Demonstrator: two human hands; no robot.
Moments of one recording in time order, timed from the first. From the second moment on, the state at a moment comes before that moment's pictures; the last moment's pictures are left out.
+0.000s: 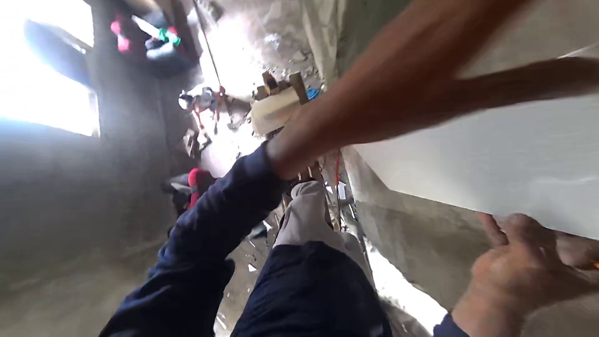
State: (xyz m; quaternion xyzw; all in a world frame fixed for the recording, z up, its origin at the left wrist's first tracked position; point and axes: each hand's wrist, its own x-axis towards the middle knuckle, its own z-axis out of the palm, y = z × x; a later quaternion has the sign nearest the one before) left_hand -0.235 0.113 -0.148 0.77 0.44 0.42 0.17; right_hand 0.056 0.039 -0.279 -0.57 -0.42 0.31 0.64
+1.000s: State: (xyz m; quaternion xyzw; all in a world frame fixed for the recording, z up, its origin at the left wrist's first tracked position) left_hand -0.548 -0.130 -0.965 0.29 0.87 0.04 0.40; right_hand -0.159 0.178 -0.969 -0.55 -0.73 0.42 0.00
